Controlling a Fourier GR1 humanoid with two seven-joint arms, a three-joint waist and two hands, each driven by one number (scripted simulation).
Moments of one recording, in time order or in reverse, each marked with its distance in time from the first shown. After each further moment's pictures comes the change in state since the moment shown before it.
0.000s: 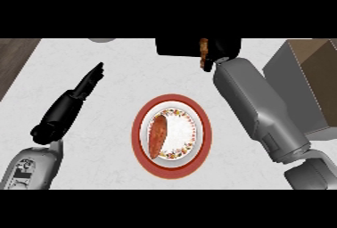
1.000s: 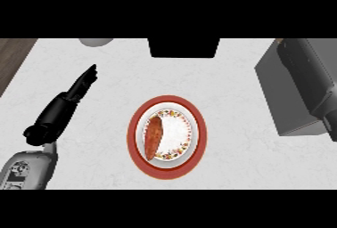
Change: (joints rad) left arm 0.026 0.007 0.035 0.000 -0.001 -0.012 -0.003; right arm -0.087 -0.279 -0.199 0.124 0.055 -0.274 0.262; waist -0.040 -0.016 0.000
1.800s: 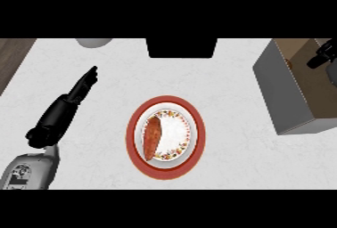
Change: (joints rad) left arm 0.017 -0.022 0.001 -0.024 -0.018 0.009 0.018; right arm 0.154 -0.178 -0.176 0.124 -0.225 0.431 -0.250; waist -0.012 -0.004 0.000
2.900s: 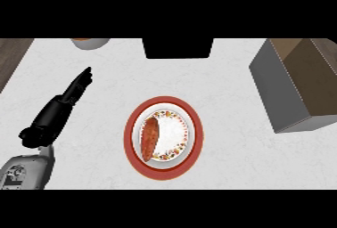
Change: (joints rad) left arm 0.011 0.010 0.034 0.016 0.002 -0.018 -0.017; right arm 0.181 0.037 -0.487 -0.357 -0.521 -0.315 -0.506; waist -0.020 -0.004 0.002
